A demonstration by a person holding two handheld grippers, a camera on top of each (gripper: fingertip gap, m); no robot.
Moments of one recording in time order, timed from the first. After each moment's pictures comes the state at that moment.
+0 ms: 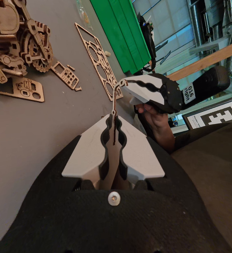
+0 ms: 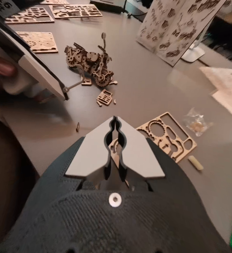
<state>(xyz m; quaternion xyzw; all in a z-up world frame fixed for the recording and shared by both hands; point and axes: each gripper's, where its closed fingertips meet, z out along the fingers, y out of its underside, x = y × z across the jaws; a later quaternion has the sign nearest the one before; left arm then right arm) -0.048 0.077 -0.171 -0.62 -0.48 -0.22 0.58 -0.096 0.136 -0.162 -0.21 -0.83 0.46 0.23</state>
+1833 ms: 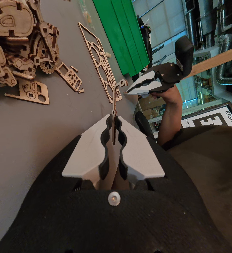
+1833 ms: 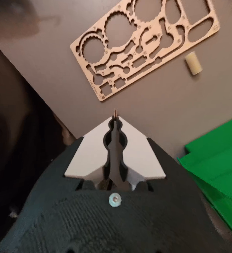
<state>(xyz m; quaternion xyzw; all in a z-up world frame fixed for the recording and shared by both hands) -0.055 0.077 -0.172 -0.60 -0.49 -0.25 0.58 -0.075 0.276 -0.199 -0.29 -0.94 0.18 -0.04</state>
